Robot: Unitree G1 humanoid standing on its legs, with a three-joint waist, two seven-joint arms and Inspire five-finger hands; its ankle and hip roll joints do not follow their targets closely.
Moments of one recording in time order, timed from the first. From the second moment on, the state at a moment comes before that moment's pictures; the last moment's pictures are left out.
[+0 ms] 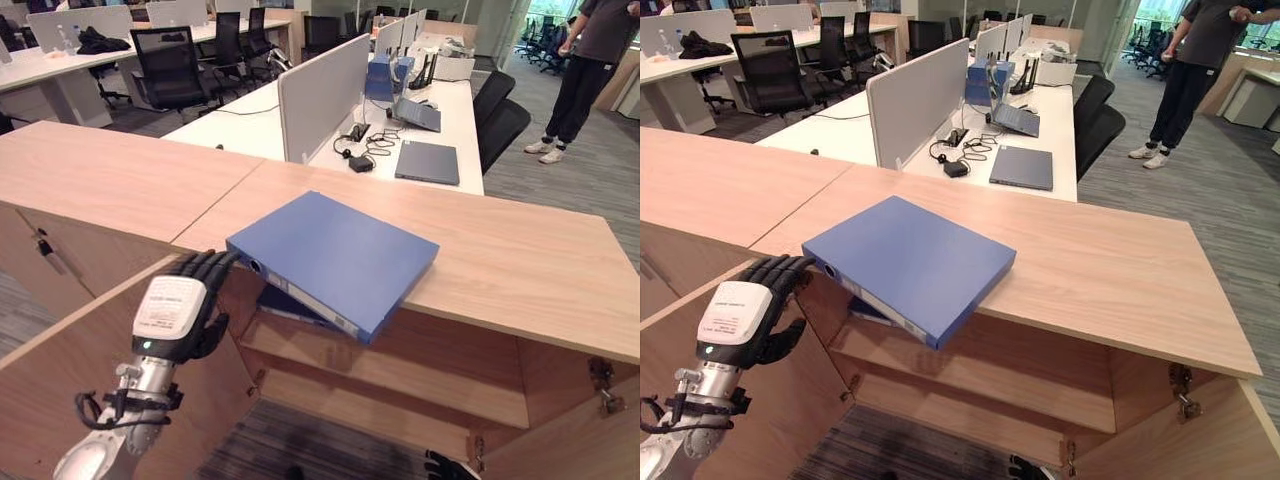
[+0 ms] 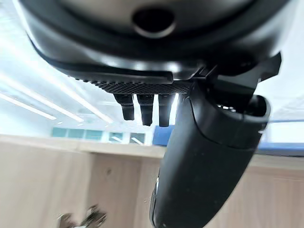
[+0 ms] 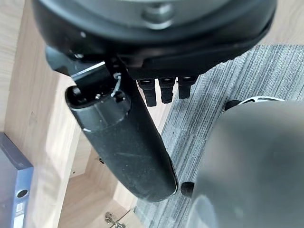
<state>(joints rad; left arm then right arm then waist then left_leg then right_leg) 0.25 0.77 -0.01 -0.03 0.79 -0.24 0.52 0.19 -0.26 0.30 0.96 0.26 -0.13 0.05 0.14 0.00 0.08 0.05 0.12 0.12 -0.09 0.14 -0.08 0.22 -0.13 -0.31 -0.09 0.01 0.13</state>
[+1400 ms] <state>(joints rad) 0.10 0.89 -0.20 -0.08 0.79 -0.34 0.44 0.18 -0.27 0.27 1.03 0.29 -0.15 0.02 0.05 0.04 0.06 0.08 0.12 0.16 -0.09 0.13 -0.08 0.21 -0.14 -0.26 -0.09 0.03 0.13</state>
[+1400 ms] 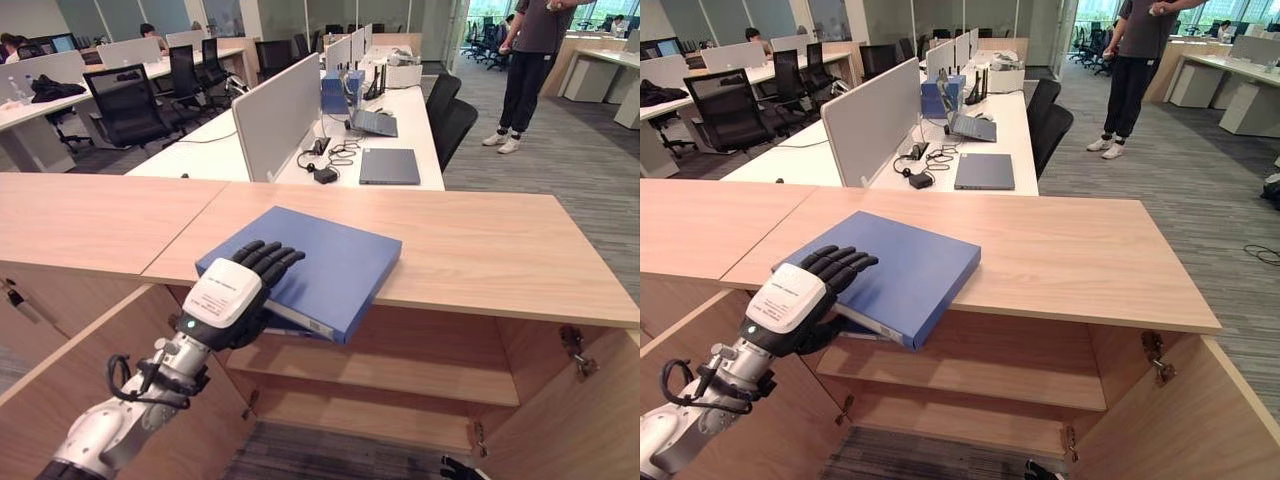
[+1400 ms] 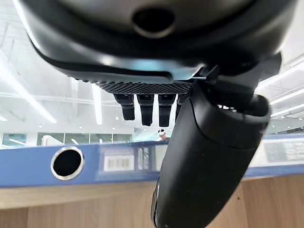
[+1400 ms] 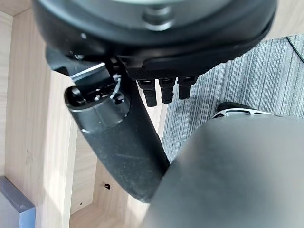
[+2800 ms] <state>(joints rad) -0.03 0.88 -0.36 -0.08 0.79 -0.35 0.39 0.19 -0.27 0.27 1.03 0.32 -0.15 0.01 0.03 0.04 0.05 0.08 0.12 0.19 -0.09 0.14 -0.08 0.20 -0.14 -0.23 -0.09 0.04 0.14</state>
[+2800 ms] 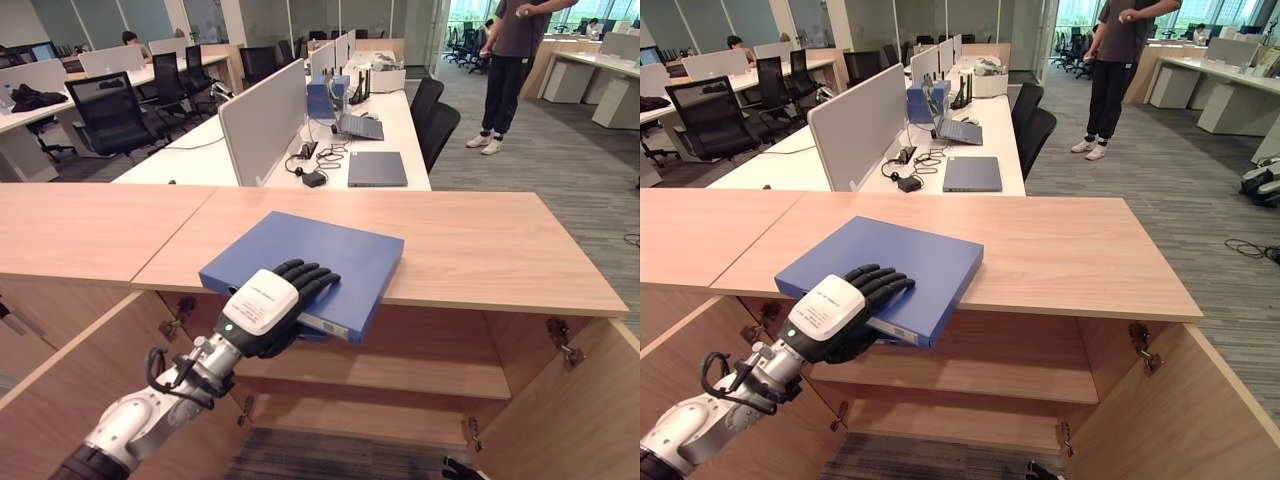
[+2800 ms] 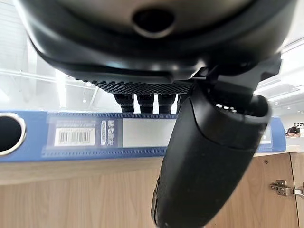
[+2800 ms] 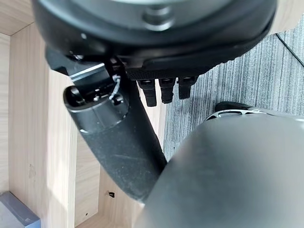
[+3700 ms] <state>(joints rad) -0.03 0.50 -0.15 -0.32 0.10 -0.33 0.20 0.17 -0.26 0.26 1.03 0.32 -0.12 0.00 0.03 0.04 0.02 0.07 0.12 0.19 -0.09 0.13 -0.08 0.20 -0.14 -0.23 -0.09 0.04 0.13</state>
